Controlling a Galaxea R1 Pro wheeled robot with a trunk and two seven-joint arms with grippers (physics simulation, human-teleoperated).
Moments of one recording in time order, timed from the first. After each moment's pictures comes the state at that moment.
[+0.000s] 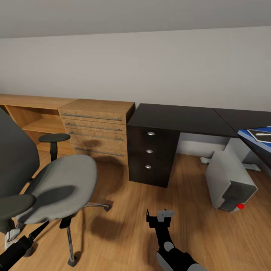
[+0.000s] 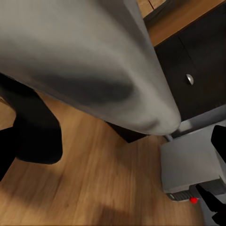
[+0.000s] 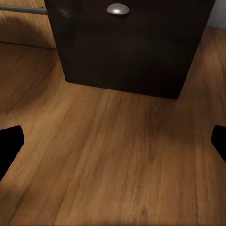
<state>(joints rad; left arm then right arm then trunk) -0.14 0.33 0.57 -0.83 0.57 0.36 -1.06 -0.55 0.14 0.61 -0.32 -0.38 -0.49 -0.33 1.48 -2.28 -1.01</state>
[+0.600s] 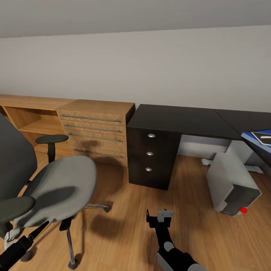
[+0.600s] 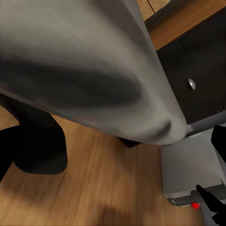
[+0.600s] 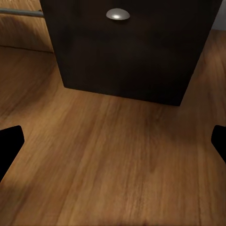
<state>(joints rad) -0.14 0.33 0.57 -0.83 0.57 0.36 -1.06 -0.55 0.14 0.61 -0.32 -0.38 -0.49 -0.33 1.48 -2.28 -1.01</state>
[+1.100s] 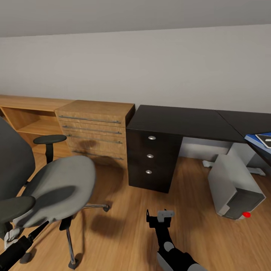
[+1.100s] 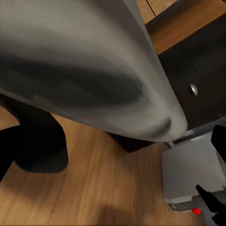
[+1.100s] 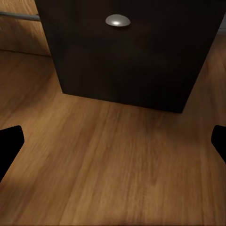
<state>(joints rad) -0.14 0.33 0.57 -0.83 0.57 0.36 -1.06 -0.55 0.14 0.61 -0.32 -0.38 -0.49 -0.33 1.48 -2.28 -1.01</state>
